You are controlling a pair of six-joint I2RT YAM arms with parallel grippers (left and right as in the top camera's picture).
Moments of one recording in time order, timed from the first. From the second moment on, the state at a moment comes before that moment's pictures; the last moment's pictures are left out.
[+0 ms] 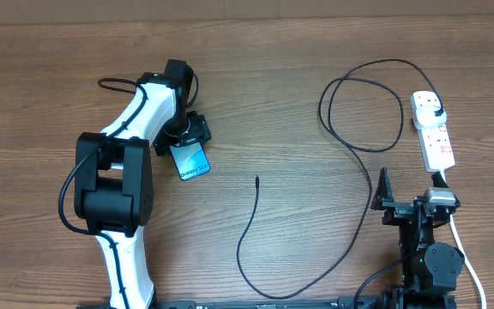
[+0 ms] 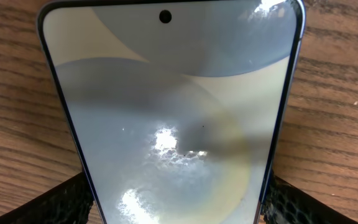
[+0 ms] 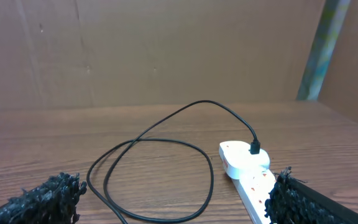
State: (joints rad) left arm -0.17 2.17 1.58 -1.00 0.01 -0.52; right arm -0.11 0.01 0.02 -0.03 -0.02 -0.01
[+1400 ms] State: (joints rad) left arm -0.17 2.17 1.58 -1.00 0.01 -0.52; right arm -0.11 0.01 0.02 -0.04 -0.02 -0.01
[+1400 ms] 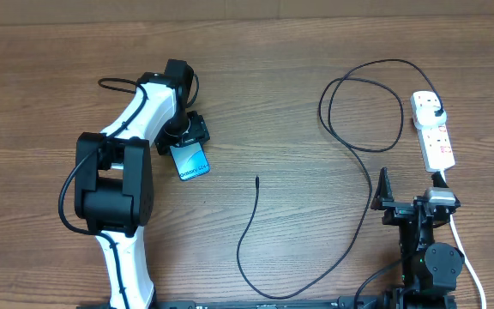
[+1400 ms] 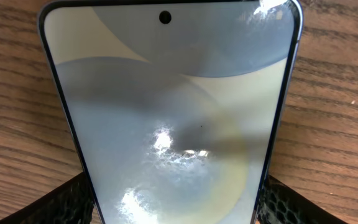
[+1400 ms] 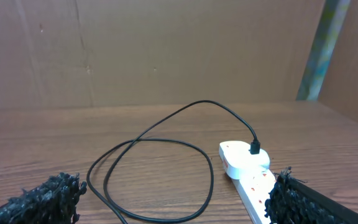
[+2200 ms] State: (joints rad) left arm -0.17 2.17 1.58 -1.00 0.01 -0.52; right arm -0.11 0.01 0.02 -0.03 -0.02 -0.01
